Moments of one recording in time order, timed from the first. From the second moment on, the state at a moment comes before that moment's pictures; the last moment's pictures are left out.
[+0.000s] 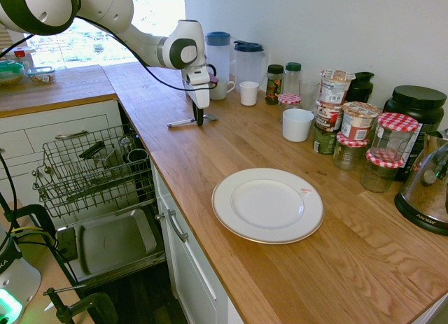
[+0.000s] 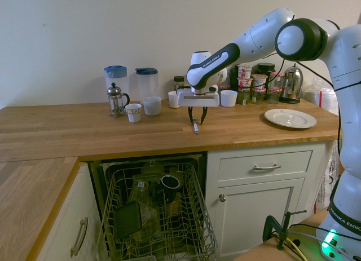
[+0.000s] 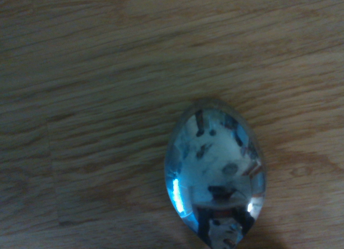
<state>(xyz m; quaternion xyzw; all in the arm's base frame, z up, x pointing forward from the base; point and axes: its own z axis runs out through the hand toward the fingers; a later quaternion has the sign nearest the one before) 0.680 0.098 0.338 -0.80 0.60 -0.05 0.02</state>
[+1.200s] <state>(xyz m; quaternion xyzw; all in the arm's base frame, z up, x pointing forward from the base) 0.644 0.119 0.409 -0.81 0.58 -0.07 0.04</state>
